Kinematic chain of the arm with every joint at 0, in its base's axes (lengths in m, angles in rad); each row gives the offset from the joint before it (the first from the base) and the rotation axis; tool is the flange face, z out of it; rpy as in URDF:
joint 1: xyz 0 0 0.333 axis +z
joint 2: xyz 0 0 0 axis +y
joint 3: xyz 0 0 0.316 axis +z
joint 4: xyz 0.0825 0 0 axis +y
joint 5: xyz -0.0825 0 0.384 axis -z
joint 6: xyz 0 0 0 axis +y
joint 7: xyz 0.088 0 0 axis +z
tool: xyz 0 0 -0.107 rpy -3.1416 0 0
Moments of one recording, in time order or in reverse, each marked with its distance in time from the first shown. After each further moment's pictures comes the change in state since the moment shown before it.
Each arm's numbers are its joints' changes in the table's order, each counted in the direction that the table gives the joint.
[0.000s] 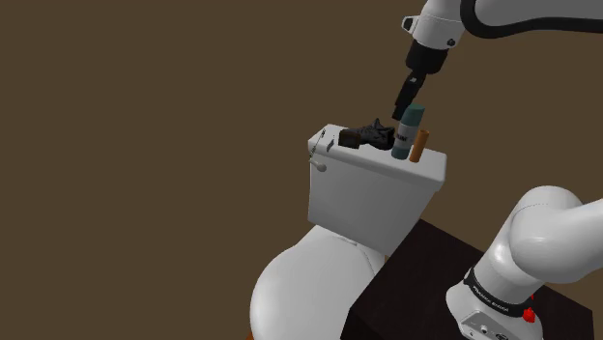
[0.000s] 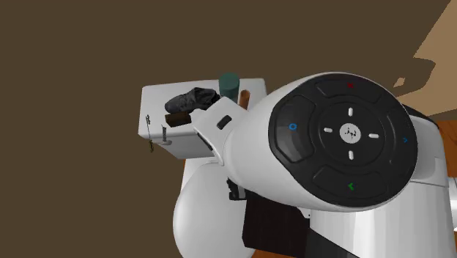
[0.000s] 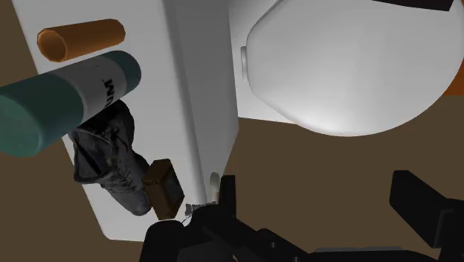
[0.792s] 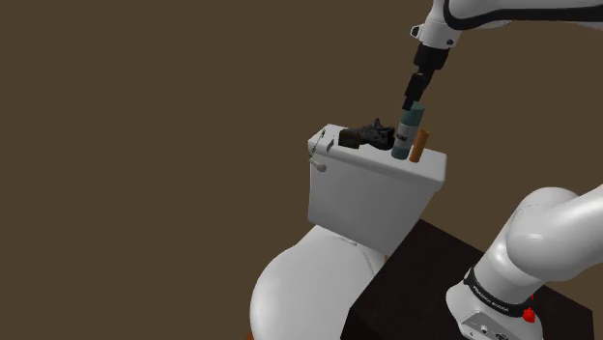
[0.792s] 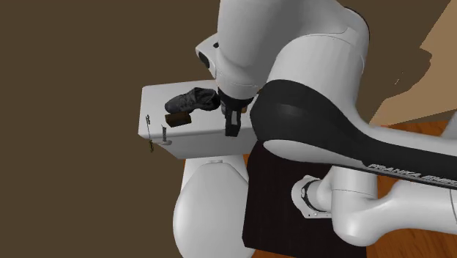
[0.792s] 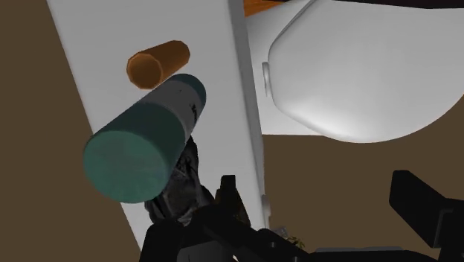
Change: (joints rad) arm -0.072 0.172 -0.234 -0.108 0.023 -0.007 0.183
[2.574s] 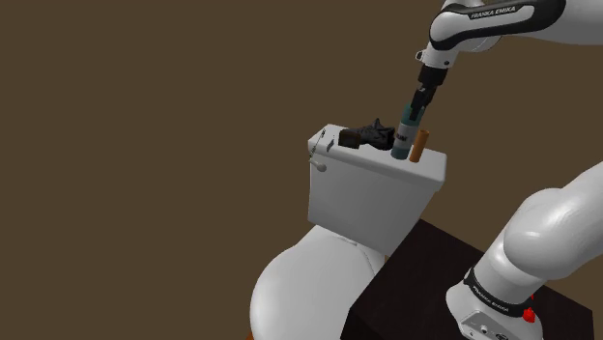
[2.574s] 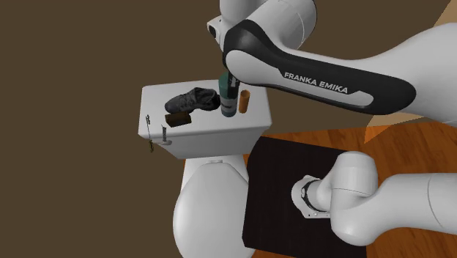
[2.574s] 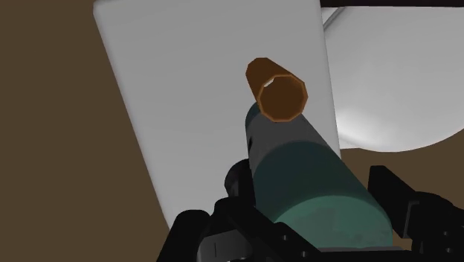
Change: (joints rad) arm -0.056 0.250 -0.230 -0.082 -0.040 -0.092 0.203
